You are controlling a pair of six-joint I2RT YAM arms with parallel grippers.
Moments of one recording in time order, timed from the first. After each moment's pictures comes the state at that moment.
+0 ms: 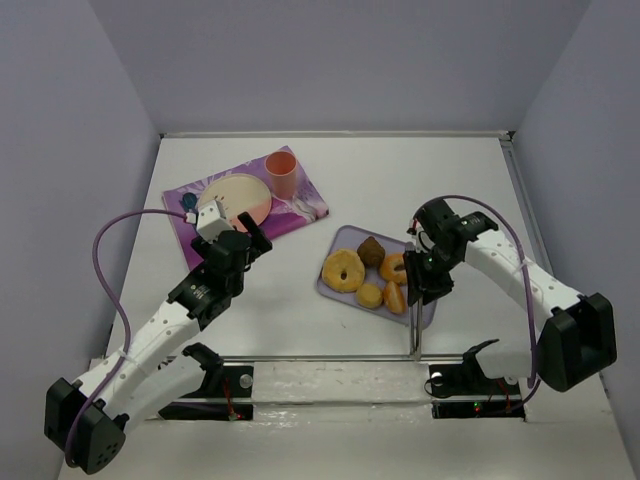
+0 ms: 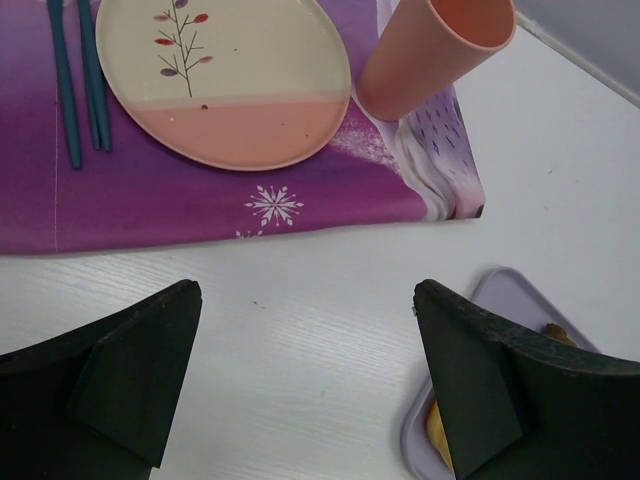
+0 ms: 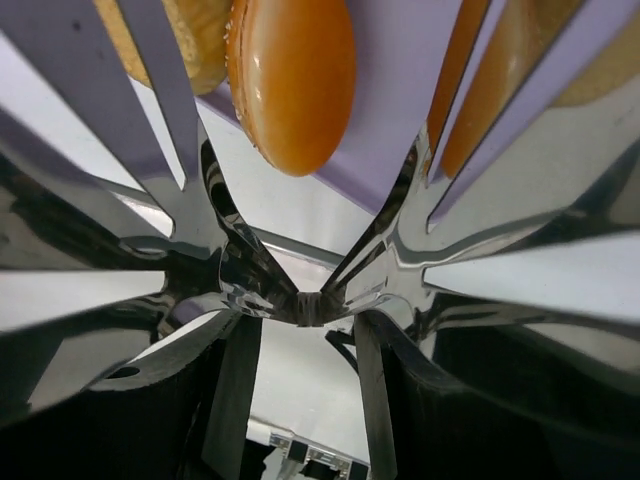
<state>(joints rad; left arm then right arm) -0.60 0.83 0.60 -0.26 -0.65 -0.74 0.43 1.30 1.02 -1.16 -0.26 0.29</state>
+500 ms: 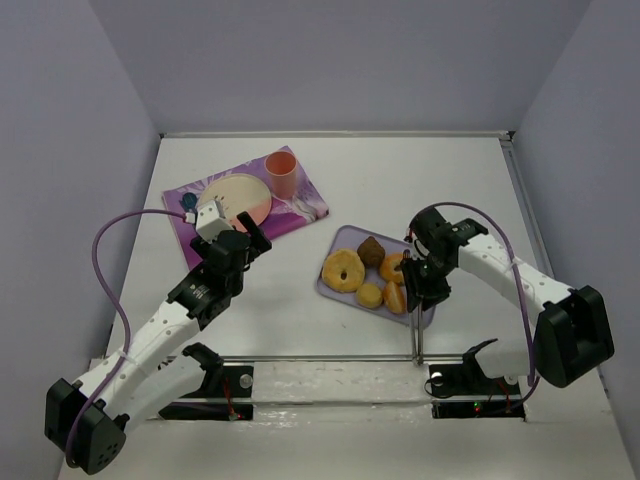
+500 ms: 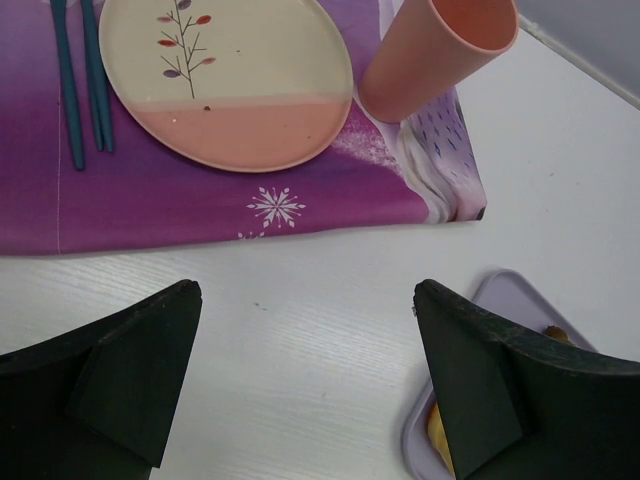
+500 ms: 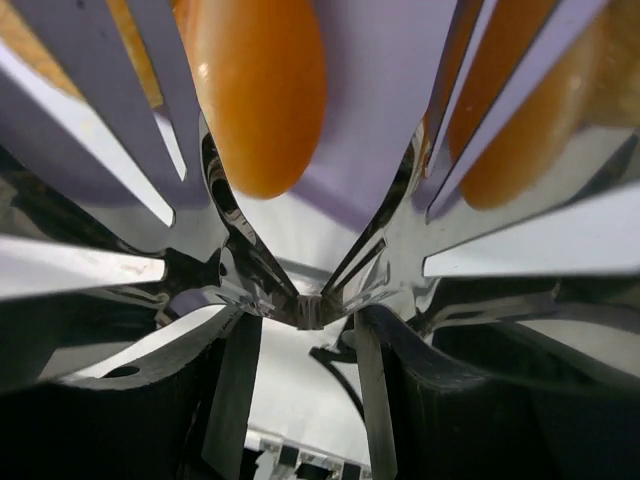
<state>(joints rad) -0.59 0.82 0.60 -0.26 -0.64 -0.74 0.45 1.33 0.95 -1.10 -0.26 0.29</state>
